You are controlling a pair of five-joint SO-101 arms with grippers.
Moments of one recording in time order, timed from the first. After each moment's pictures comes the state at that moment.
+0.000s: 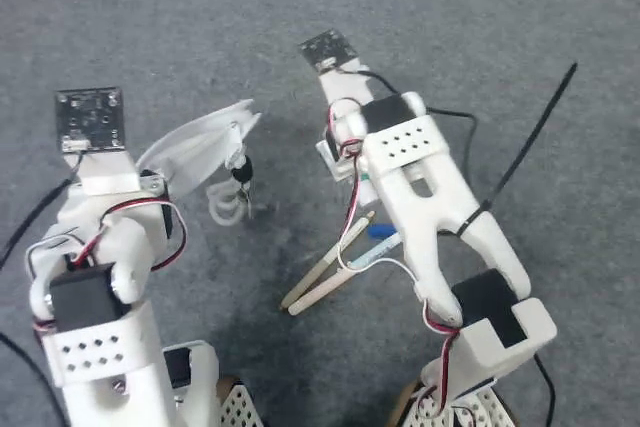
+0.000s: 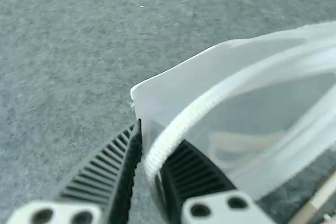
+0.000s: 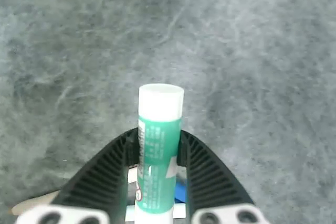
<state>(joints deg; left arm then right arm) -18.6 -60.1 40.7 76.4 -1.4 -26.9 6.9 0.4 70.0 6.0</state>
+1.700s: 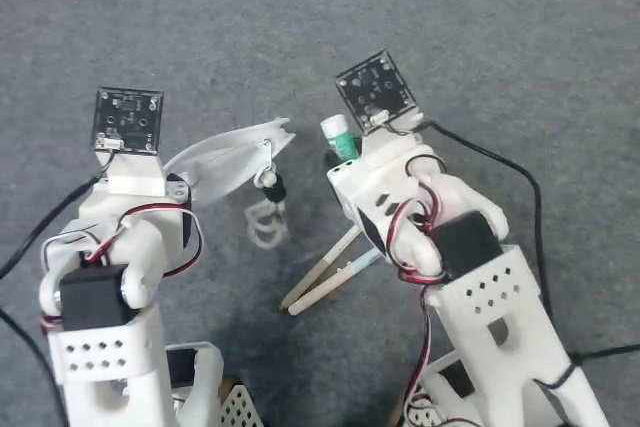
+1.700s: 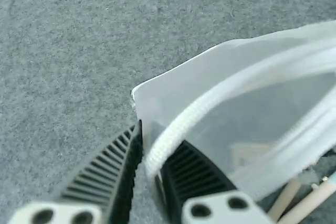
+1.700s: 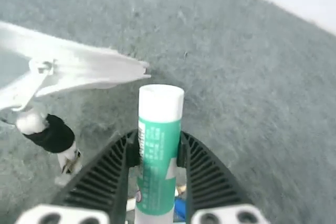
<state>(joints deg) -12.0 -60.1 39.2 80.0 -4.0 -31.6 -42.1 29.1 59.4 3.4</state>
